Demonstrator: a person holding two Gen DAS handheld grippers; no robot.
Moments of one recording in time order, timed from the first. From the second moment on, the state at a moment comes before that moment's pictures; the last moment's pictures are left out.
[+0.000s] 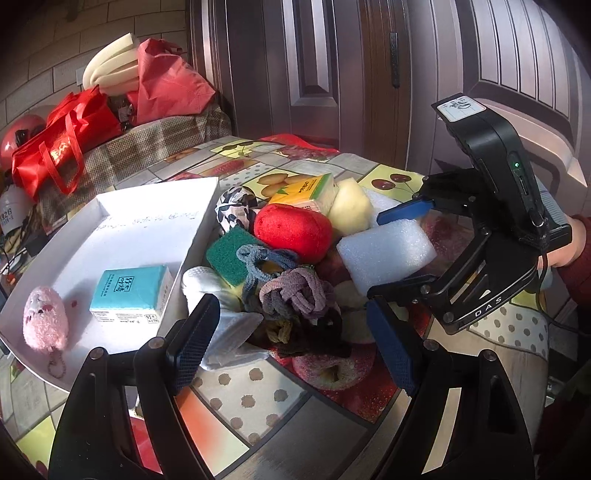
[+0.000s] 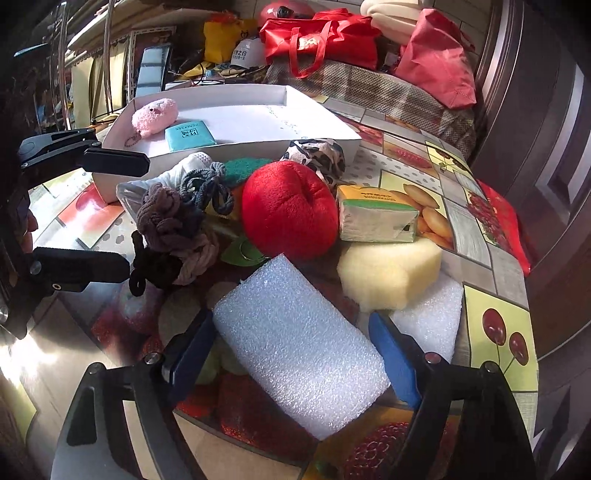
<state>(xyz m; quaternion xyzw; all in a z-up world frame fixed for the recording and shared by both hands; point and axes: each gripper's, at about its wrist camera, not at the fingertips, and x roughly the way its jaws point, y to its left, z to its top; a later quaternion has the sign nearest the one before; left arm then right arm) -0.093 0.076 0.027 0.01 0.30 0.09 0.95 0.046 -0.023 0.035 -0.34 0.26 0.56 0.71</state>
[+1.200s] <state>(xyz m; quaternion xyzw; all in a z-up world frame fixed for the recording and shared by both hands) -0.094 0.126 0.005 -0.10 0.37 0.18 0.91 0.069 -0.046 0.032 -0.30 0.32 0.54 0.72</state>
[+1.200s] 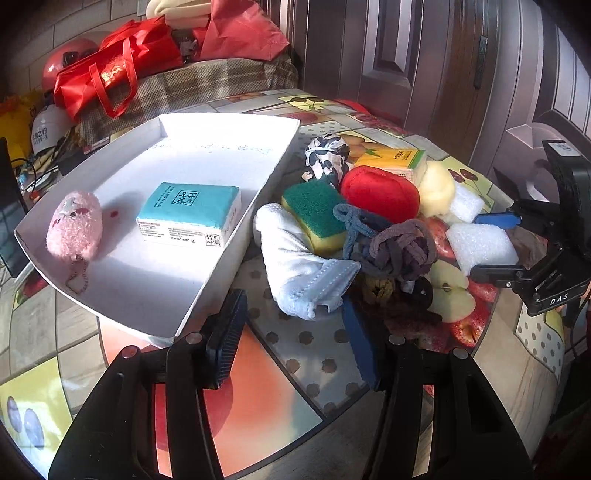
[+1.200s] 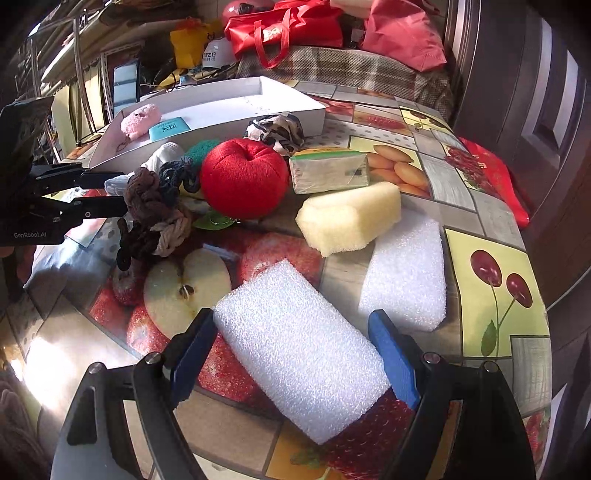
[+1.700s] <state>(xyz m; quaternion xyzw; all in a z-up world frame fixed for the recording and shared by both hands) -0.065 0.128 0.001 -0.11 0.38 0.18 0.90 0.066 -0.045 0.030 -0.31 0.32 0.54 0.72</state>
